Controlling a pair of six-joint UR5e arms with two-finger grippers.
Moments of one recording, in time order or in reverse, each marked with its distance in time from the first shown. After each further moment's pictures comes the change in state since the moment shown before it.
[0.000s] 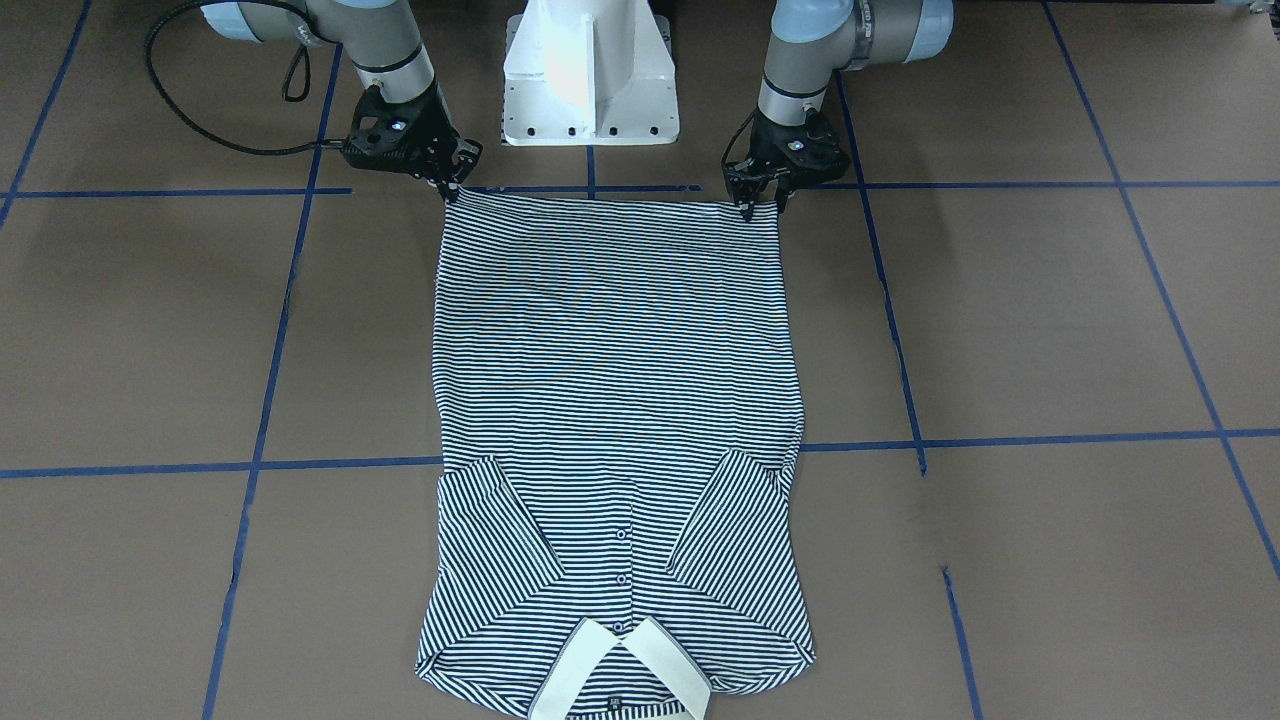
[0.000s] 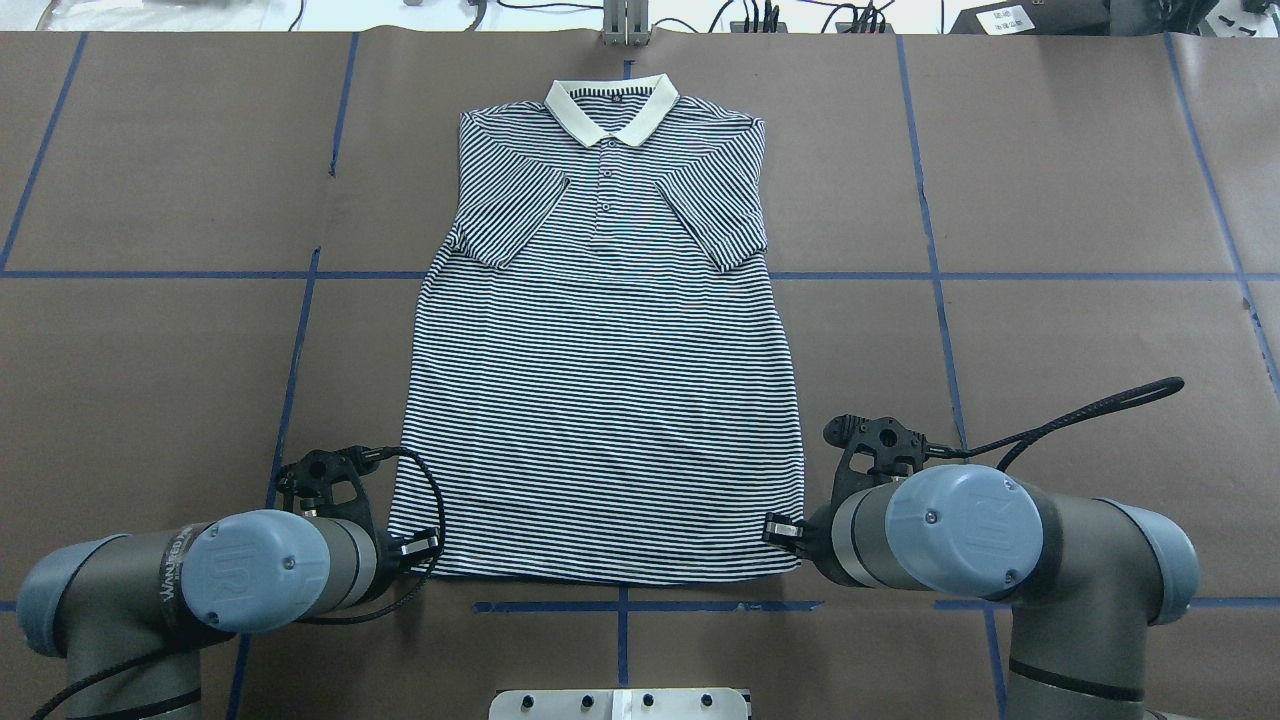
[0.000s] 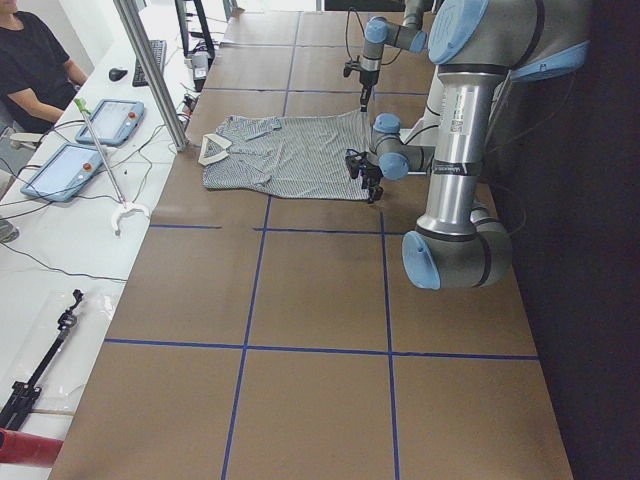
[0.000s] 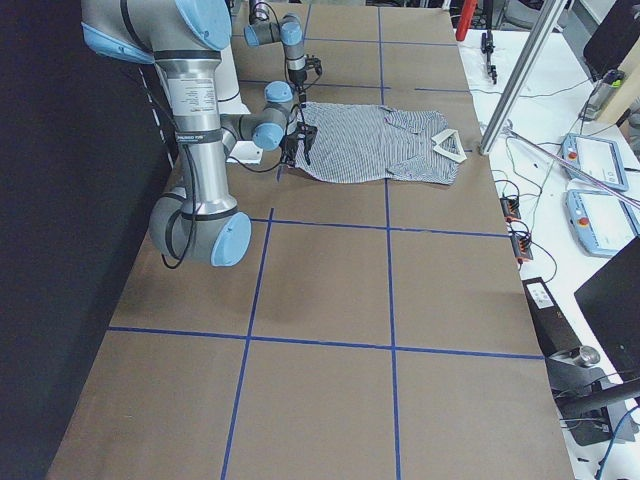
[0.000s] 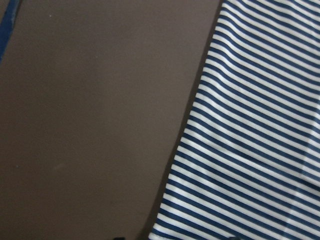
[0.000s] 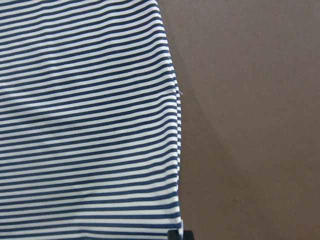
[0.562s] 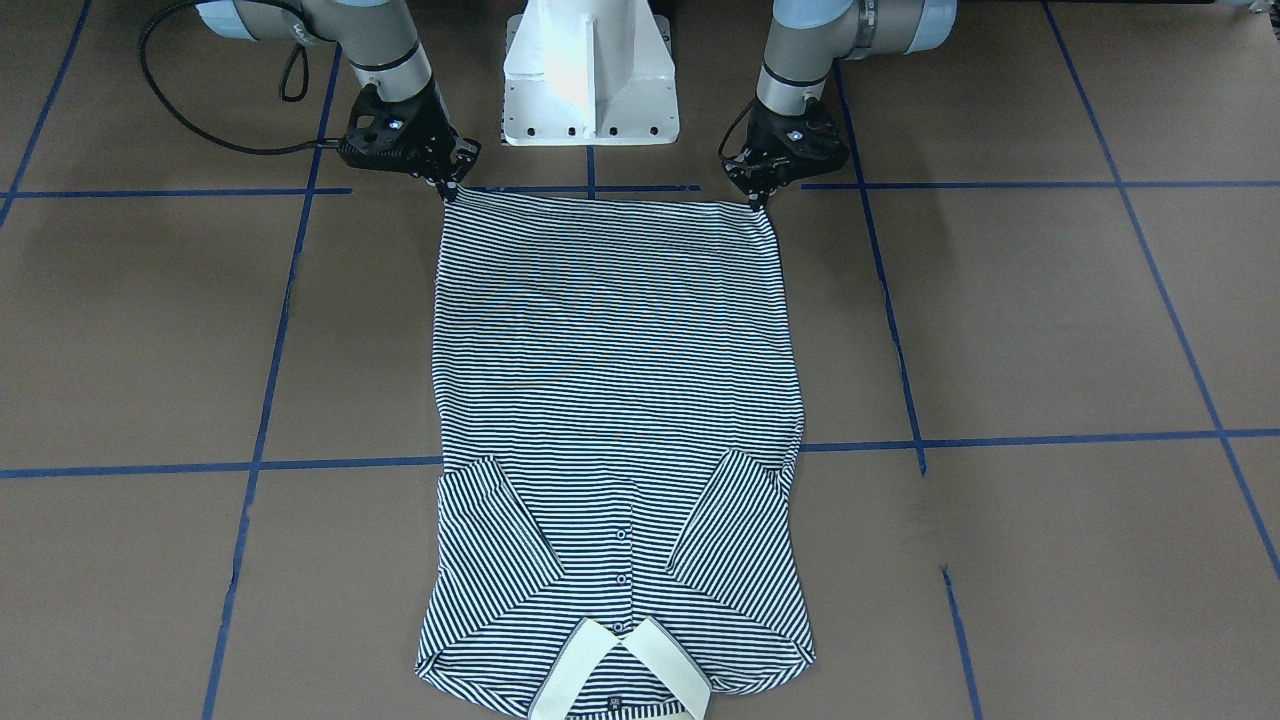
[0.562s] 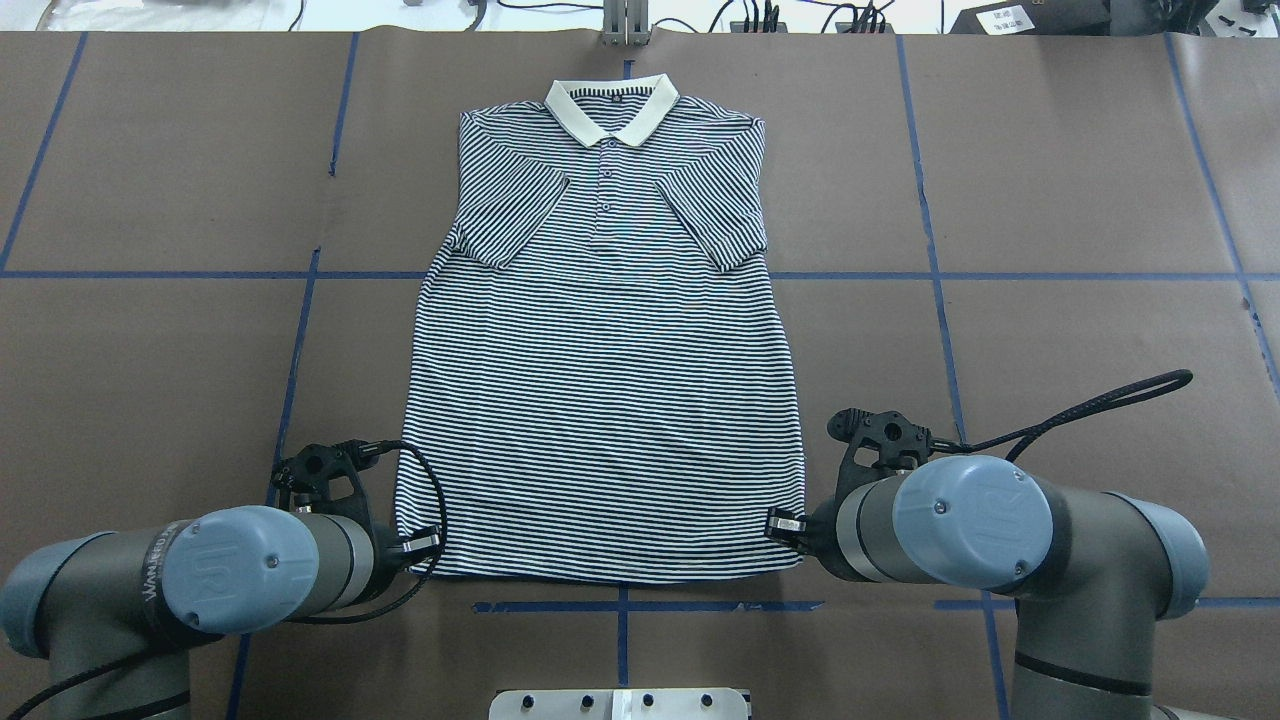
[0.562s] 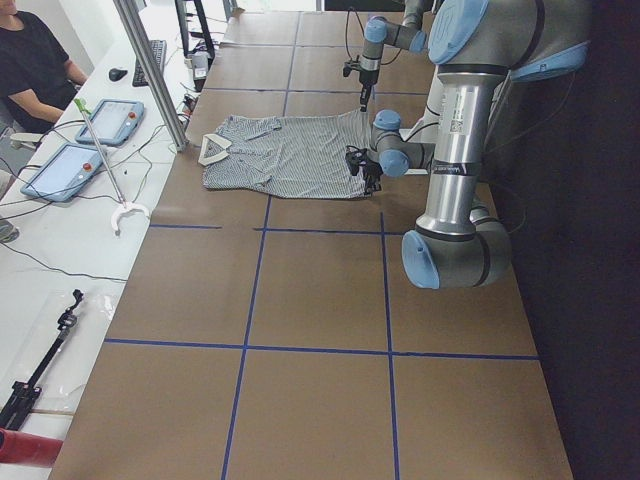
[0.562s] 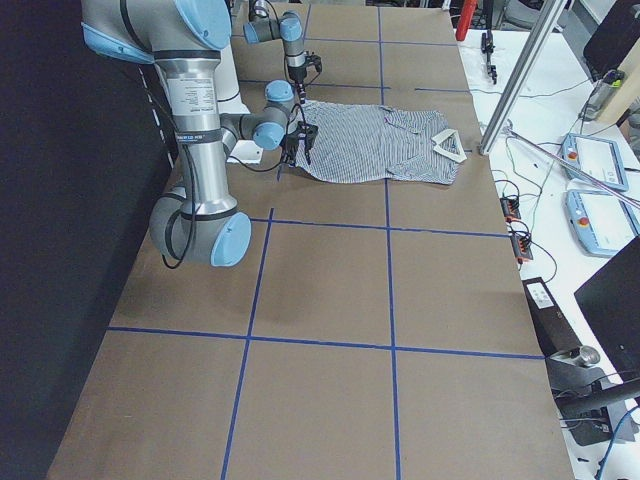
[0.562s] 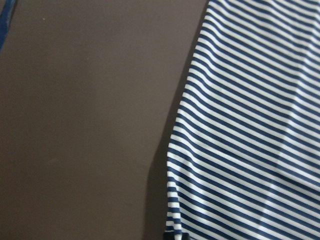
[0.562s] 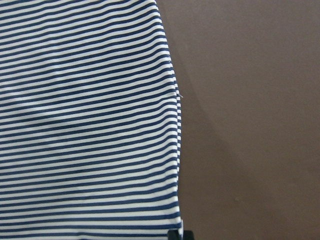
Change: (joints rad) left arm -0.006 0.002 -0.054 0.003 -0.005 -0.001; right arm 0.017 -0.005 0.013 -0.001 0.021 -0.002
